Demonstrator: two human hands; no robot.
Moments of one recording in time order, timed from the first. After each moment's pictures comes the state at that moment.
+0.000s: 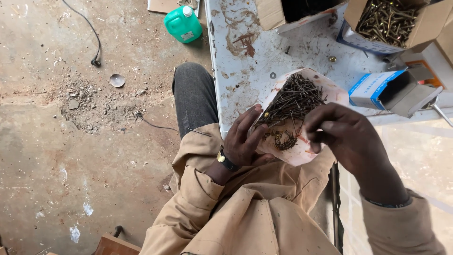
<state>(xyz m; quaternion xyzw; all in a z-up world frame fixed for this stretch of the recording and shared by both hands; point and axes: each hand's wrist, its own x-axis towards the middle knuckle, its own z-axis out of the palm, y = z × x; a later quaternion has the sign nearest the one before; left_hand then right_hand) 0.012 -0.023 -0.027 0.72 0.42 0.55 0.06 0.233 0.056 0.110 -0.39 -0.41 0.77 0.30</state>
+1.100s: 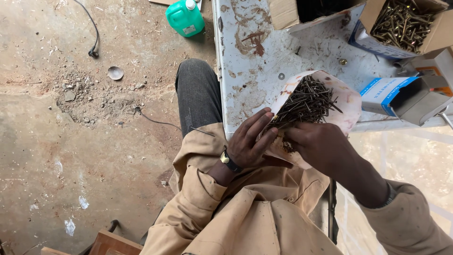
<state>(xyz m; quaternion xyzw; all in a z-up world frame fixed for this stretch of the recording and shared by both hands) 0.026 -0.011 -0.043 0.67 0.40 0.62 -0.02 0.208 0.051 0.070 -0.33 -0.92 0.20 -0.01</state>
